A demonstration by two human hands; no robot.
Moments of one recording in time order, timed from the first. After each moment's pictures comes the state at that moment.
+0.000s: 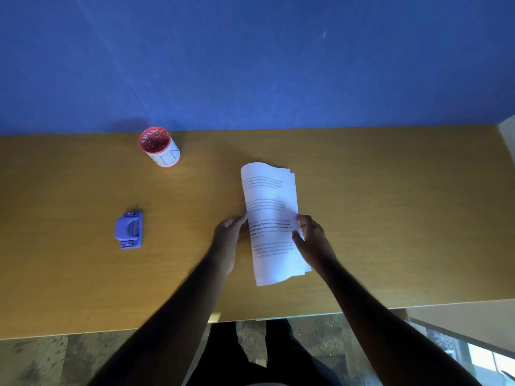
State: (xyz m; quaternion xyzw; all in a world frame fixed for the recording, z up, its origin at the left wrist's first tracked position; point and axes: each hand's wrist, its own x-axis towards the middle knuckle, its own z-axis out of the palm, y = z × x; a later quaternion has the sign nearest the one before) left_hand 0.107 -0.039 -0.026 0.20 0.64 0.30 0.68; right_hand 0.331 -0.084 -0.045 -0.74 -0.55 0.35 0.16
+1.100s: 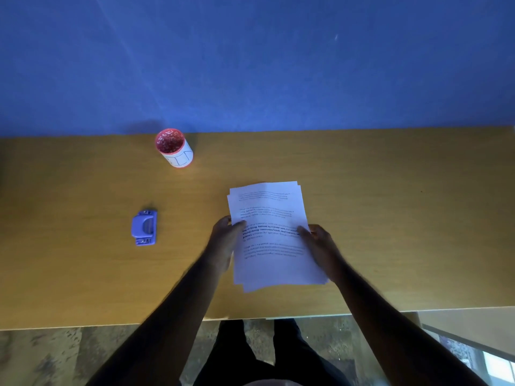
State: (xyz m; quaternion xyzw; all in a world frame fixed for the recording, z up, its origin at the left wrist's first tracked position) left_hand 0.069 -0.041 -0.012 0.27 0.65 0.28 0.66; right_hand 0.322 -0.088 -0.042 -0.73 -0.32 0.54 0.28
